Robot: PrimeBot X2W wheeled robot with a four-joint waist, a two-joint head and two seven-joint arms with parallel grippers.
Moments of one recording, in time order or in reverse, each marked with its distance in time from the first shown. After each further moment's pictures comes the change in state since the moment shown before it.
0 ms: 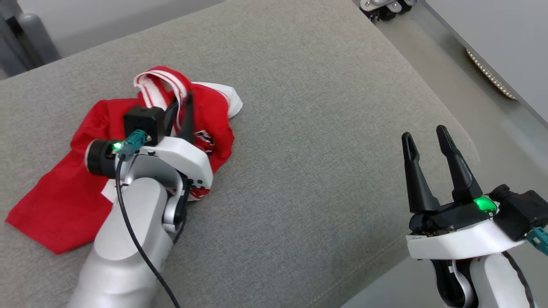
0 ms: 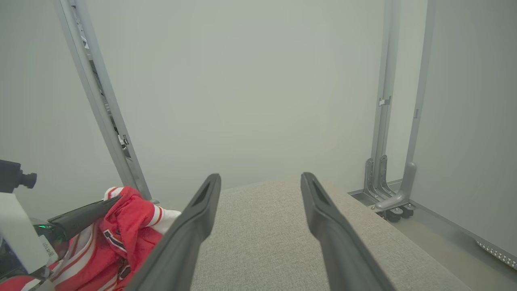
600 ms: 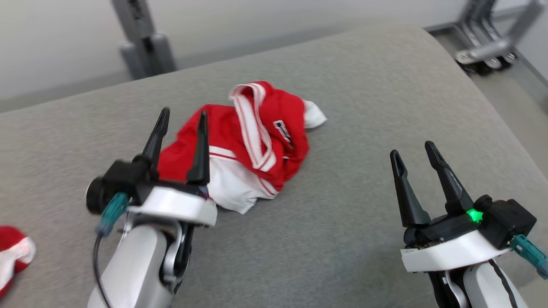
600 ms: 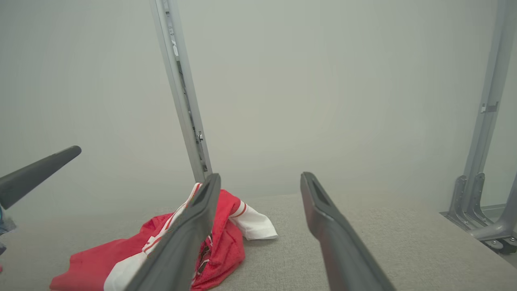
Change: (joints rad) left arm 0.234 0.004 0.016 -0.346 -0.062 0.017 -0.134; right arm 0.022 -0.019 0.028 0.045 -0.067 0.000 0.000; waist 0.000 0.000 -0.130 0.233
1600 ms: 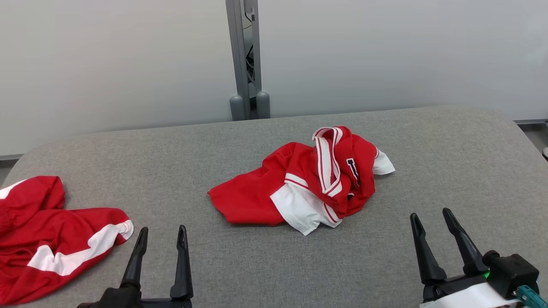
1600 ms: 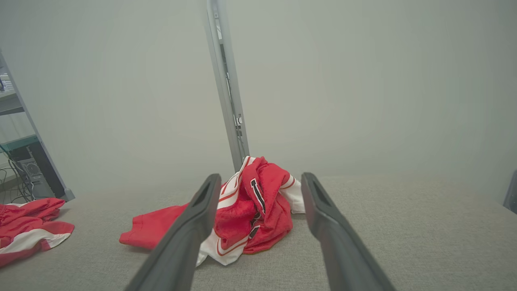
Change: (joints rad) left arm 0.568 -0.048 0.159 -0.286 0.188 0.032 -0.014; right arm 0.215 -0.016 -0.072 0.065 -0.023 0.000 0.000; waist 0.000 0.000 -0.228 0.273
